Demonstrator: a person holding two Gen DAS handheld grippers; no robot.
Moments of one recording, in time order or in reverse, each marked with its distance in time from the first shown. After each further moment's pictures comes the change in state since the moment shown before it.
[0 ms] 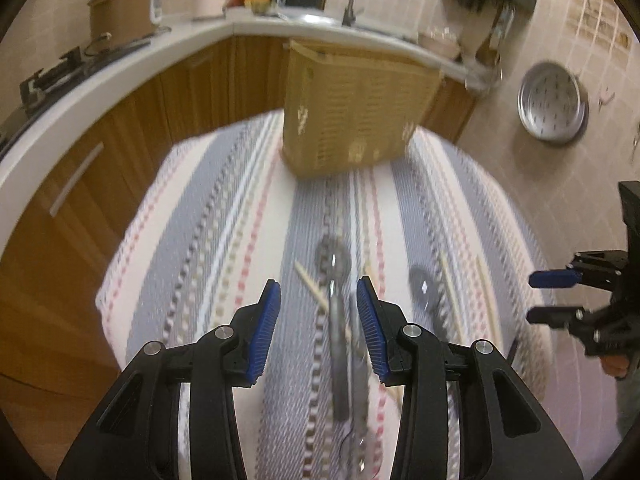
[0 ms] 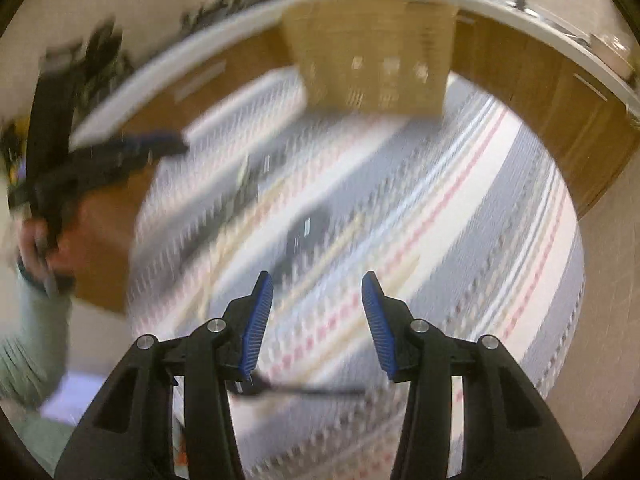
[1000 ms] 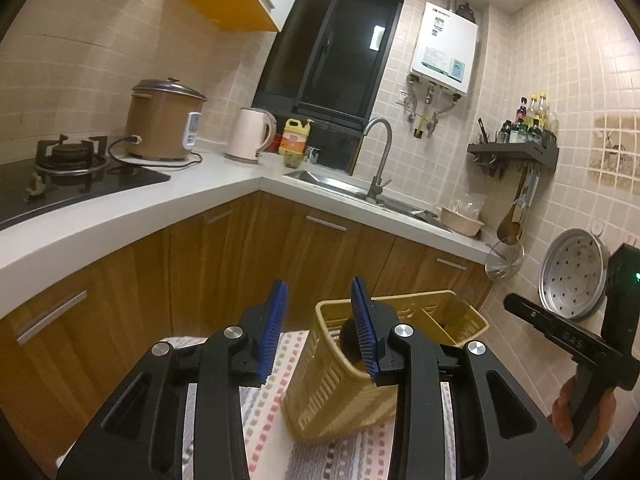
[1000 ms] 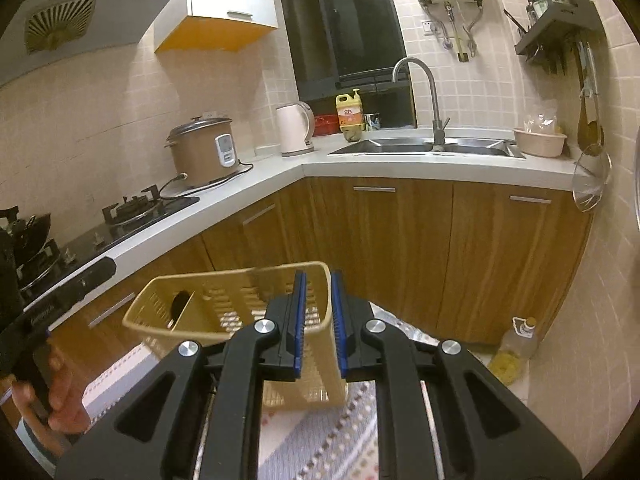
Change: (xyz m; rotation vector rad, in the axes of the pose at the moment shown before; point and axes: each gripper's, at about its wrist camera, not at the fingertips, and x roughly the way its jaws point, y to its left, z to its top) left arm 0.005 0.017 0.128 -0.186 -0.639 0.015; right arm -0.027 -0.118 0.162 0.215 -0.709 -0.154
